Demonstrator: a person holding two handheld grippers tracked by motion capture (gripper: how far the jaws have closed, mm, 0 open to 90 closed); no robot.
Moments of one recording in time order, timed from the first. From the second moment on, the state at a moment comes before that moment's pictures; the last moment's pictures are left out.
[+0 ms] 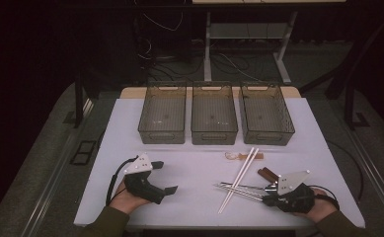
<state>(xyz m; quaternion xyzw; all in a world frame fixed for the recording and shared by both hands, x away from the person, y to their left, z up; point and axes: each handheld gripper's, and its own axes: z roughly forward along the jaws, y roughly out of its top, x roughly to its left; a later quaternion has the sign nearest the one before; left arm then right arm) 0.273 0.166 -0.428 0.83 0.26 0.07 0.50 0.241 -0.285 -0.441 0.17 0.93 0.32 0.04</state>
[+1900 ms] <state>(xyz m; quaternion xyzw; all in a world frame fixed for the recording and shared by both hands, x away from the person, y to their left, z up) 0.273 0.157 -0.432 0.83 0.25 0.06 0.49 0.258 -0.271 -0.388 0.27 0.85 0.45 0.03</state>
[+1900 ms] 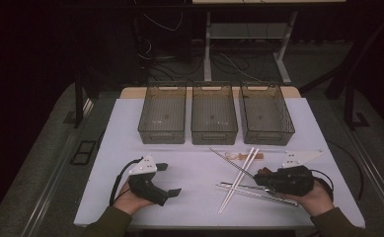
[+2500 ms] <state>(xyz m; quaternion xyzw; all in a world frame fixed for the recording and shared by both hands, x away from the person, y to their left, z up) 0.274 0.159 -0.434 0.82 0.27 0.06 0.50 0.296 -0.254 -0.373 0.32 0.82 0.46 0.06</state>
